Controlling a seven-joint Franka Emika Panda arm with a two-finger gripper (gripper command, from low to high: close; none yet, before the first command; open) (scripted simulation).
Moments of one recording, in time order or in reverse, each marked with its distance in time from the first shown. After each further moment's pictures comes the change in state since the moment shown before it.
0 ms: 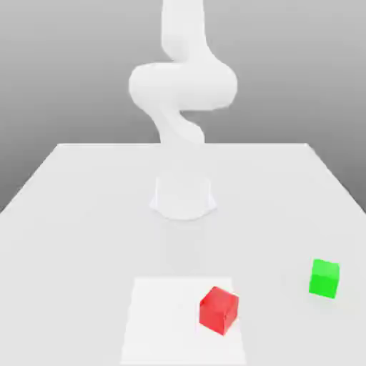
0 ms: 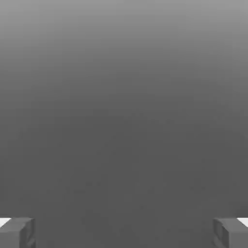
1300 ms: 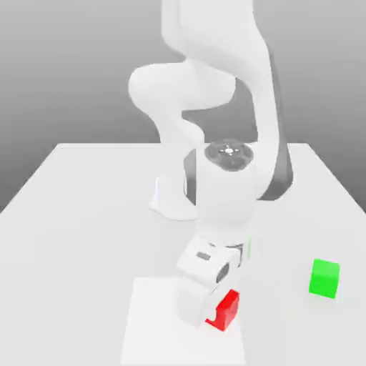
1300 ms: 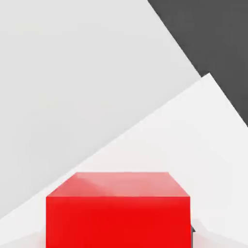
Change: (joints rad) arm 0.209 0.875 -0.064 -0.322 0.039 0.479 -0.764
